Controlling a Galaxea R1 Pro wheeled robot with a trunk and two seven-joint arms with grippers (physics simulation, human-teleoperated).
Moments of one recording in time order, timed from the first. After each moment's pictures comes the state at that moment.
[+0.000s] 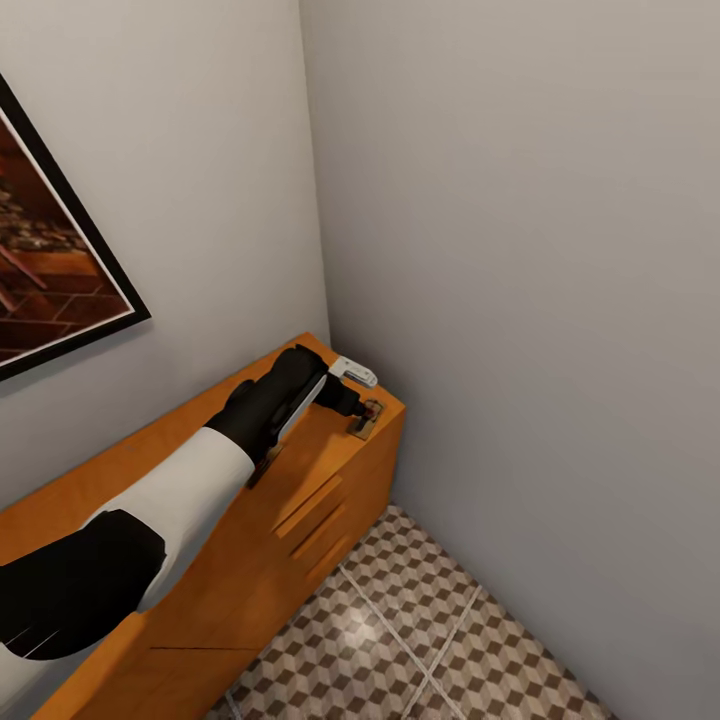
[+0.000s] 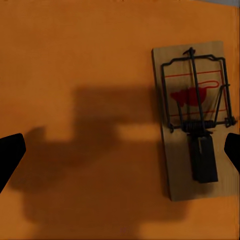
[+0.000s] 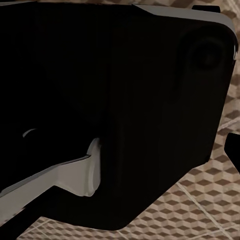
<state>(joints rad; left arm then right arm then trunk) -1.24 -0.13 -0.53 -0.77 0.04 0.99 -0.25 -0.26 0.05 0.16 -0.02 -0.10 -0.12 0.14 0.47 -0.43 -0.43</state>
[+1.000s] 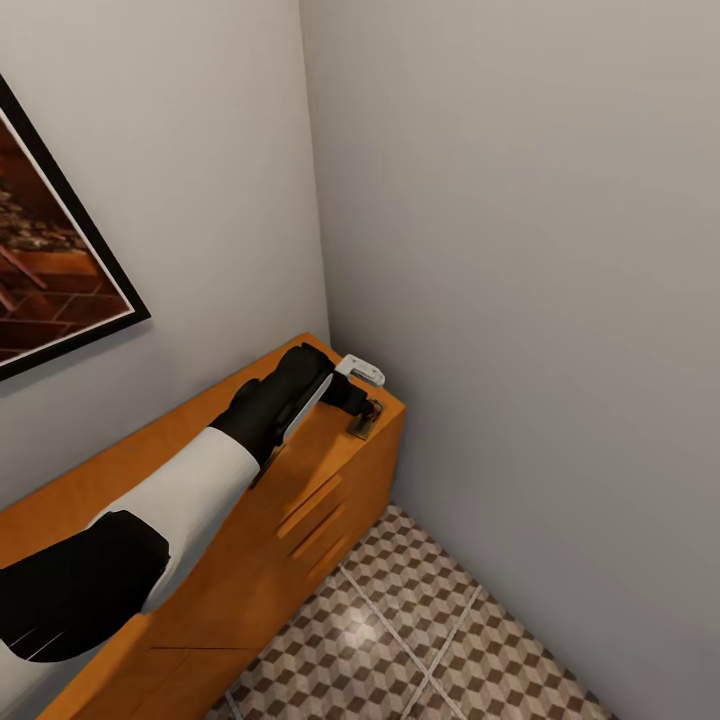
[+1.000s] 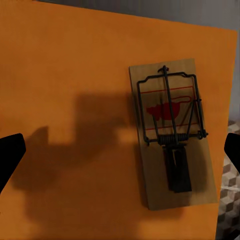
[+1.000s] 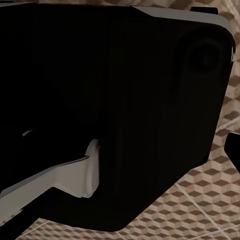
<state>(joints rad) -1.24 -0.15 -0.53 -0.79 0.04 0.99 -0.25 -0.26 0.05 0.16 -0.02 -0.10 -0.13 0.14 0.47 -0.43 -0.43</state>
